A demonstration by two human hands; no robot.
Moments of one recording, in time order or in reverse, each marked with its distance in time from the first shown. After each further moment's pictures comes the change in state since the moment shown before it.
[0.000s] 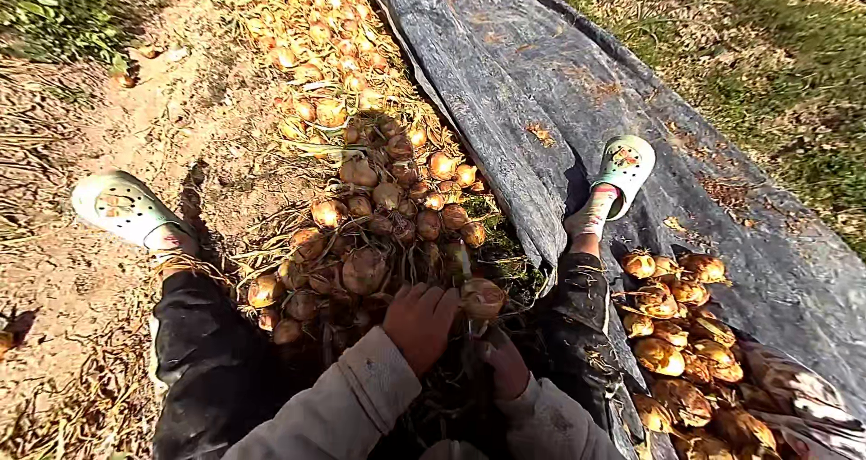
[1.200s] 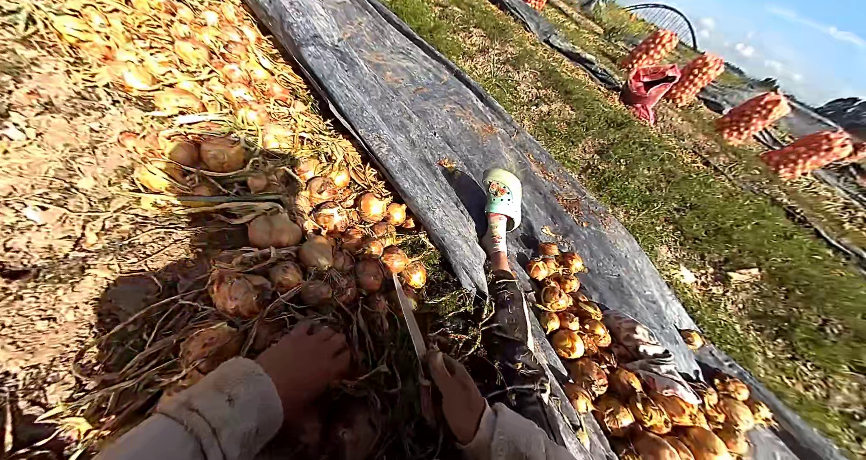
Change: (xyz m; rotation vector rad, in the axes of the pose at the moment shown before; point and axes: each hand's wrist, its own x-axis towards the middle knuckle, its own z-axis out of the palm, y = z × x) left_hand 0.064 -0.138 -0.041 0.136 -1.266 0.296; right_hand 0.028 -0.043 0.057 -0.250 0.182 0.075
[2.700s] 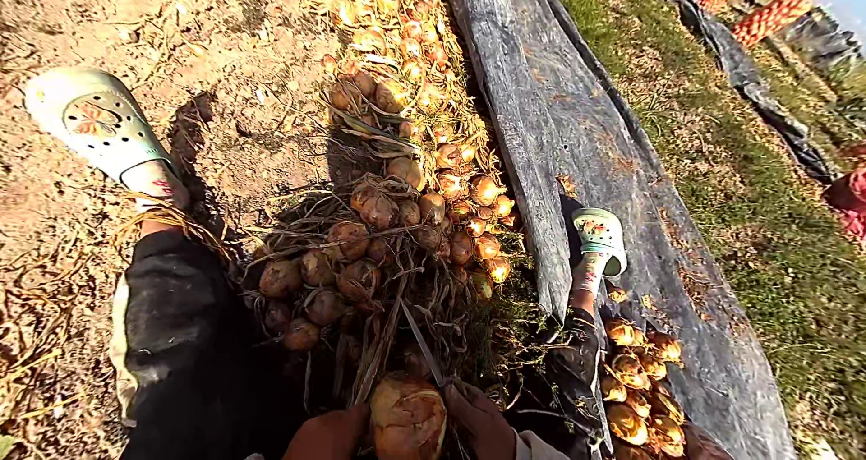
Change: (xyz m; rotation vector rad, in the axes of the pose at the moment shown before) left_hand -0.100 0.161 0.137 -1.082 0.878 -0.475; right_hand -0.041 0.005 0.035 -0.043 -0.491 0.163
